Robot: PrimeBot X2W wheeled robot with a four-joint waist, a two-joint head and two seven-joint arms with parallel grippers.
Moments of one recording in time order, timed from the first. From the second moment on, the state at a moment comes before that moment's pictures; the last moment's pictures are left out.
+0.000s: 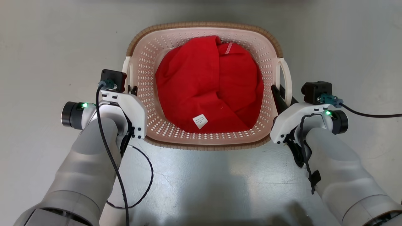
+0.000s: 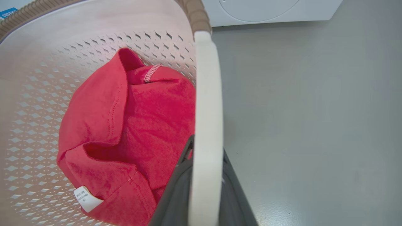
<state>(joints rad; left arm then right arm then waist) -0.98 0.07 -0.48 1.30 -0.39 -0.01 -0.13 -0.87 -0.06 0.50 1.17 0.58 0.12 -0.25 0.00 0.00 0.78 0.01</state>
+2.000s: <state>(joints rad) -1.03 0.06 -0.52 1.30 -0.48 0.02 -0.20 -0.88 -0.07 0.28 1.05 0.44 0.12 -0.25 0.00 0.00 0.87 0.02</state>
